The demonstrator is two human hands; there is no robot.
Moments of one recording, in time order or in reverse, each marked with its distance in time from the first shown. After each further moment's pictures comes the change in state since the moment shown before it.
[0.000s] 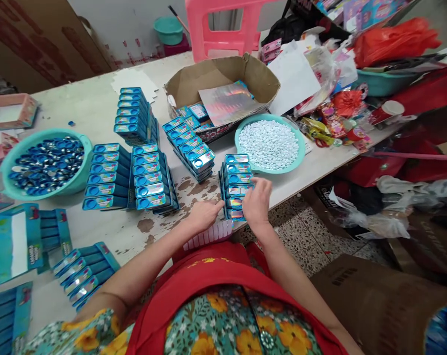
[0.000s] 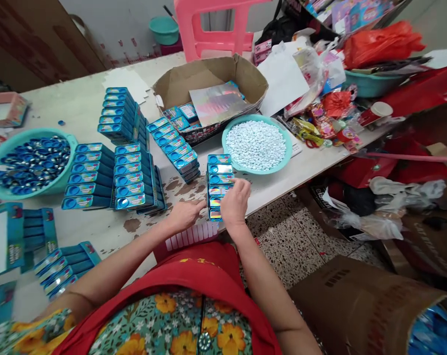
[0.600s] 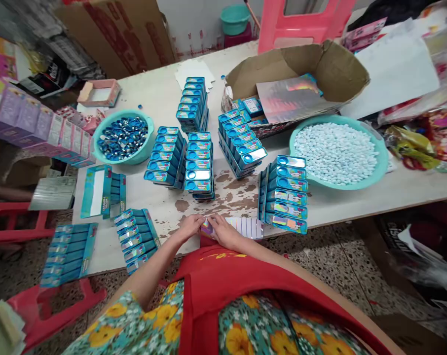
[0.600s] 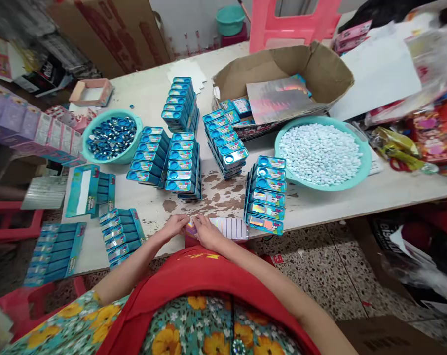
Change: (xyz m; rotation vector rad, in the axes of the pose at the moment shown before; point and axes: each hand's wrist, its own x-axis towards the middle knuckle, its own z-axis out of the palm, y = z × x) left_hand -0.125 -0.137 0.058 -0.641 0.077 -0.586; right_hand -0.147 -0.041 0.118 0.210 -1.233 -0.603
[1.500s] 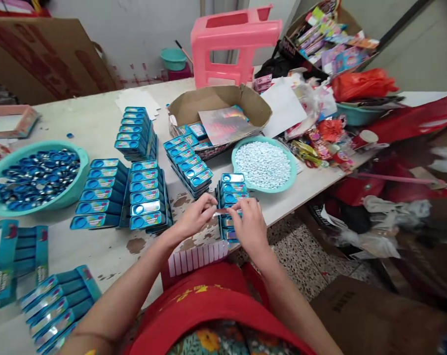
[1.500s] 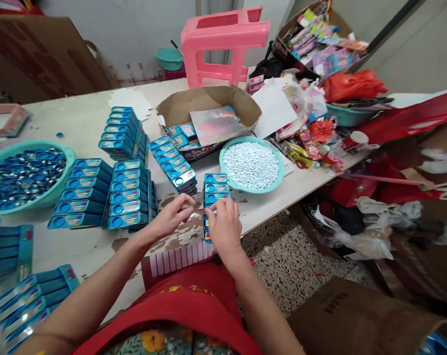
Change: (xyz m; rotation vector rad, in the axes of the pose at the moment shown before) left_hand 0.009 0.231 0.009 -0.046 -0.193 0.704; right_hand -0.085 -0.022 -0.189 -0.283 0.889 0.563
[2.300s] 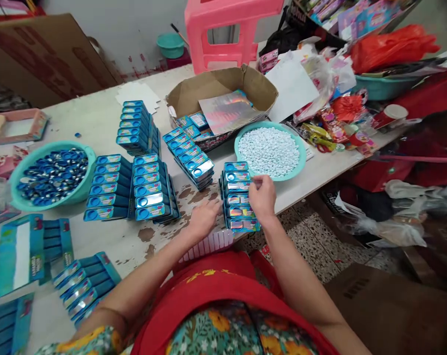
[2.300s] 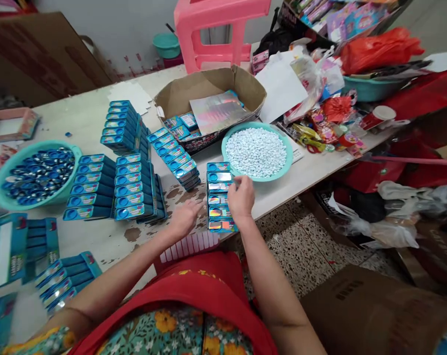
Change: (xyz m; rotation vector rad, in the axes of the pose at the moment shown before) left_hand -0.001 -0.051 0.045 0.727 0.037 -0.018; right_hand 0.039 0.061 0.026 0.249 0.302 0.230
